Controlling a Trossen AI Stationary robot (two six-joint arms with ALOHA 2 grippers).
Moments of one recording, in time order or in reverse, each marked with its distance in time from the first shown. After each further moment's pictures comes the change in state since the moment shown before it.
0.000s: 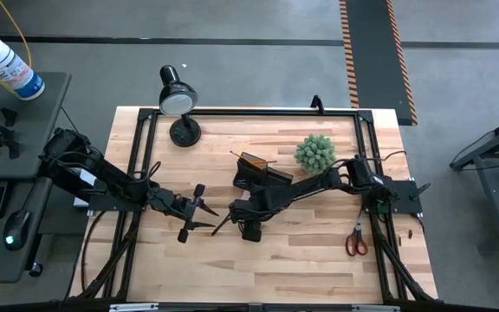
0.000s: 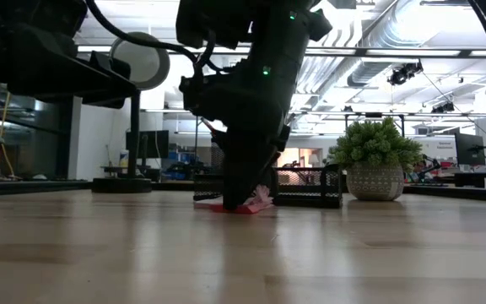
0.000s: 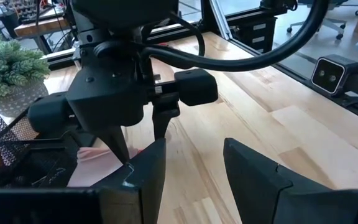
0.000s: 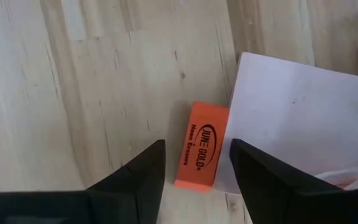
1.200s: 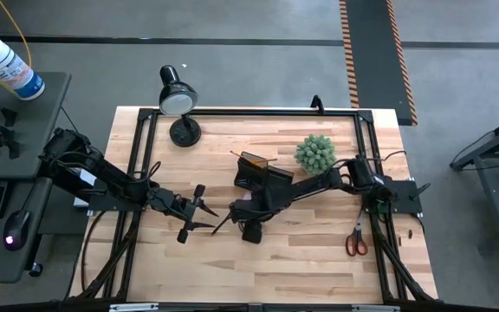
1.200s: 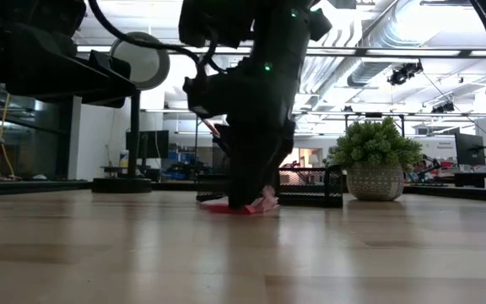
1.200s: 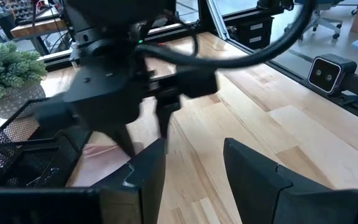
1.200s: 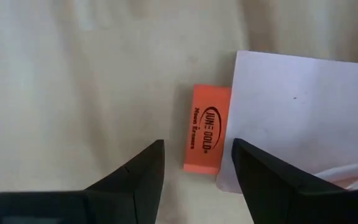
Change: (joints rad) left arm 0.000 0.000 0.000 0.000 0.010 0.007; right arm 0.018 0.005 -0.004 -0.005 -0.098 0.079
